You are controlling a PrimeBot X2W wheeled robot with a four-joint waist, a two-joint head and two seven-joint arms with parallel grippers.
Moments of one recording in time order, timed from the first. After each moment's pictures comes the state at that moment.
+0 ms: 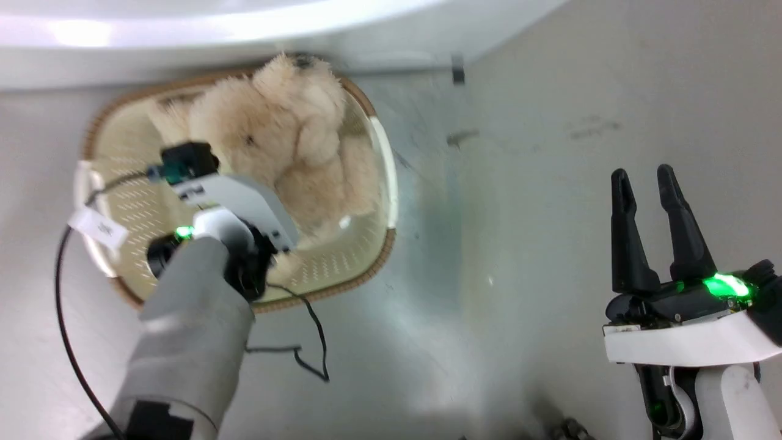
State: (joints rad) left arm -0.90 0.09 -0.22 1.08 -0.62 -0.03 0.00; right arm -0.20 -0.05 0.08 -0.10 0.42 0.13 -0.26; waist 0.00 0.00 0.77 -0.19
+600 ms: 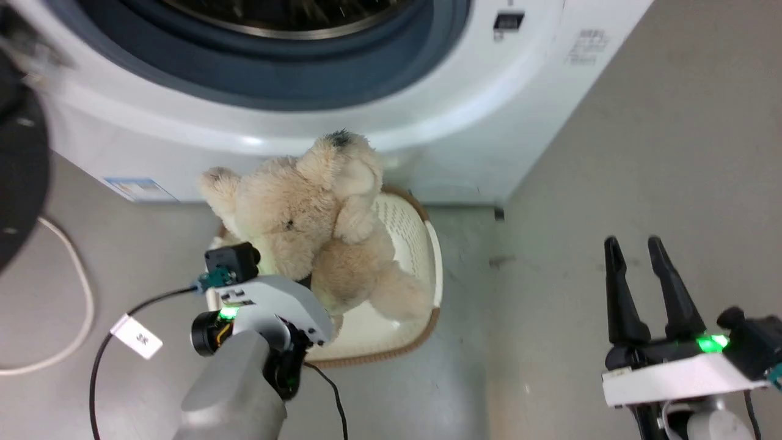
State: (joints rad) left arm -0.64 0.05 -0.29 0.97 -0.64 -0.10 -0.22; right arm -0.11 -0.05 0.04 0.02 0.38 0.13 -0.26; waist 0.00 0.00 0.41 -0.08
